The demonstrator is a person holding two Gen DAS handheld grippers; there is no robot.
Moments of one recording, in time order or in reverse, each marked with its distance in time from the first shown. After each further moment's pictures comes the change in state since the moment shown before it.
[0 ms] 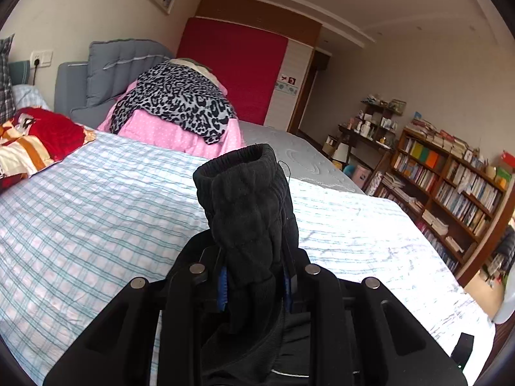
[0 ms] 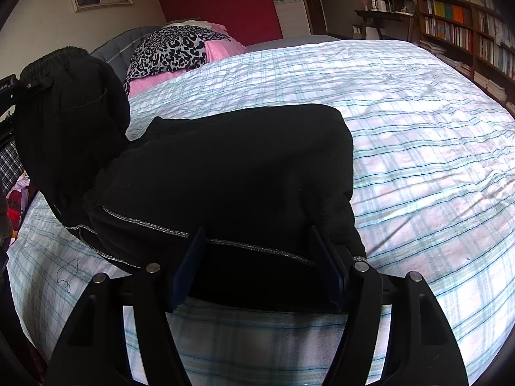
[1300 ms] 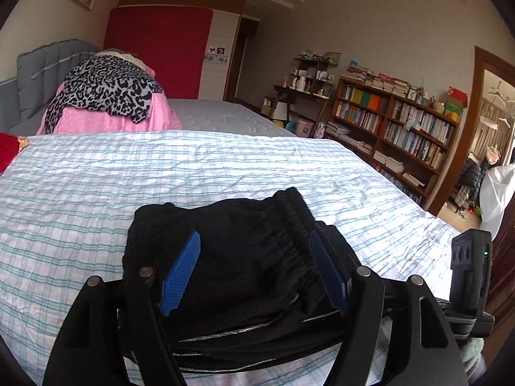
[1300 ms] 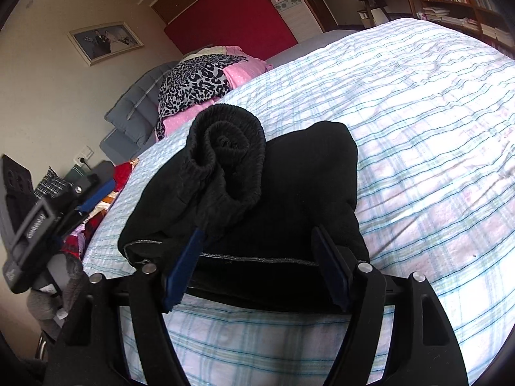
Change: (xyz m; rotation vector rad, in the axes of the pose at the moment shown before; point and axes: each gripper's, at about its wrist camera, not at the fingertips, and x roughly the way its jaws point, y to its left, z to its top) left arm 0.026 -0.038 -0.065 0.173 0.132 -0.232; right arm -0.034 -0.049 0.015 0.191 -0.068 0.277
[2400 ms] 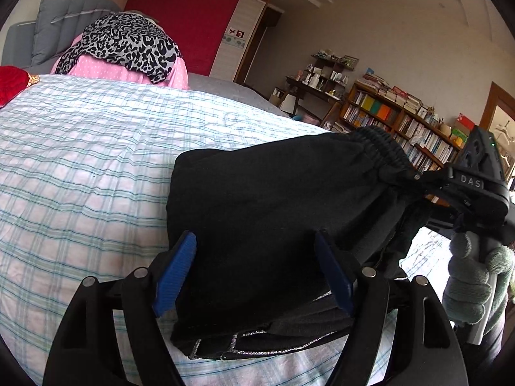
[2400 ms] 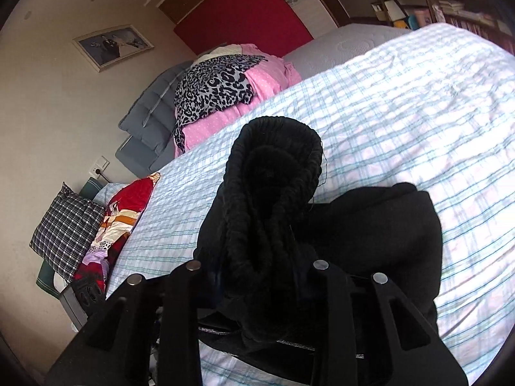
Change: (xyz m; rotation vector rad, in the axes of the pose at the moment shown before) left arm 0.011 0.069 -0.049 -0.146 0.052 -0.057; right arm 0.041 0.073 0.082 -0.003 0.013 0.056
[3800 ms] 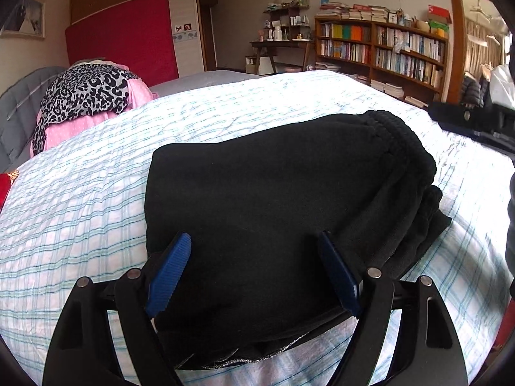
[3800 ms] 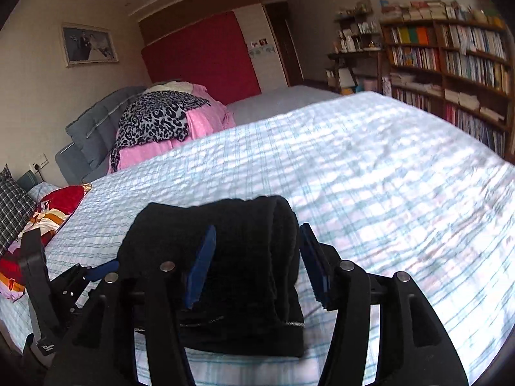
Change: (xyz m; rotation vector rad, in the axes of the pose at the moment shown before) left arm 0.055 -0.075 -0.019 0.424 0.142 0.116; right arm -0.081 -0.020 -0.051 -0.185 -0.238 -0.343
